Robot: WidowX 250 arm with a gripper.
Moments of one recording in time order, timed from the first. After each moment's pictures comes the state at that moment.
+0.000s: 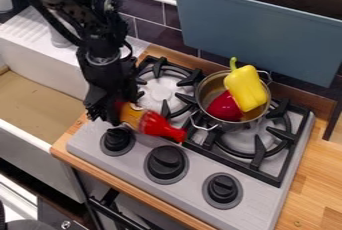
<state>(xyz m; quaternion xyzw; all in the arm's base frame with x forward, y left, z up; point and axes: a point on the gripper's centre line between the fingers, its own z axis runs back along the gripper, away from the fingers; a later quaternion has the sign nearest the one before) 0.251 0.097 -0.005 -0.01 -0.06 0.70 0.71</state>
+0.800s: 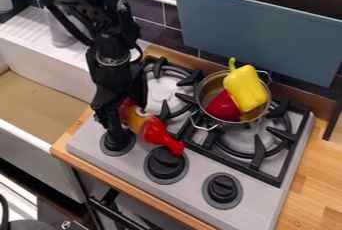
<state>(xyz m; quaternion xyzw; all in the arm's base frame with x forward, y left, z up) 0.248 0.088 -0.001 0.01 -0.03 0.70 0.71</state>
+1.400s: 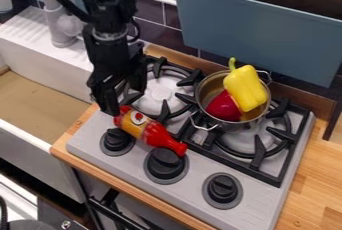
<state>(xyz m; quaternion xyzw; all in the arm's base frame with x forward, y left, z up) 0.254 0.094 0.029 0.00 -0.01 0.70 0.71</state>
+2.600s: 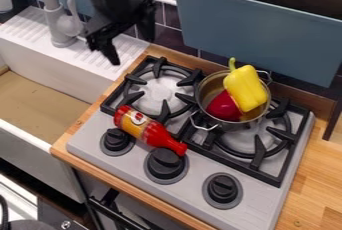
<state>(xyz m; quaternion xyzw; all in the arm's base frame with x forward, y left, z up) 0.292 0.087 0.090 -0.04 -0.14 0.53 0.84</state>
